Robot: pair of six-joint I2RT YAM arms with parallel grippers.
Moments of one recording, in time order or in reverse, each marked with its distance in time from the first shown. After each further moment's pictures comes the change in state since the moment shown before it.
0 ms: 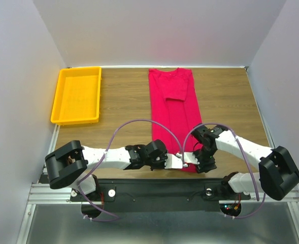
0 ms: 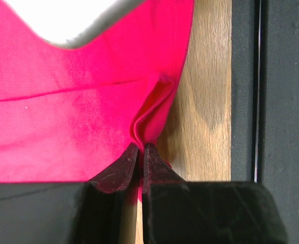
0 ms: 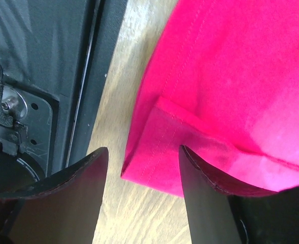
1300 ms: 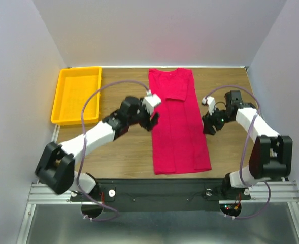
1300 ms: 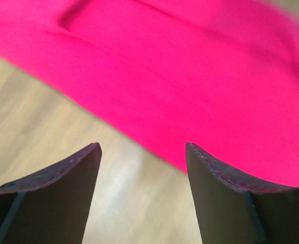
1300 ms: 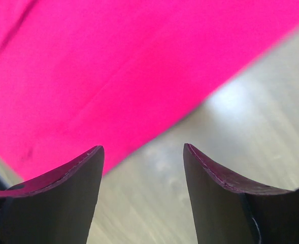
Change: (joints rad) left arm 0.454 -0.163 0.147 -0.018 0.051 -0.287; right arm -0.595 0.123 0.256 0.280 -0.229 0.505
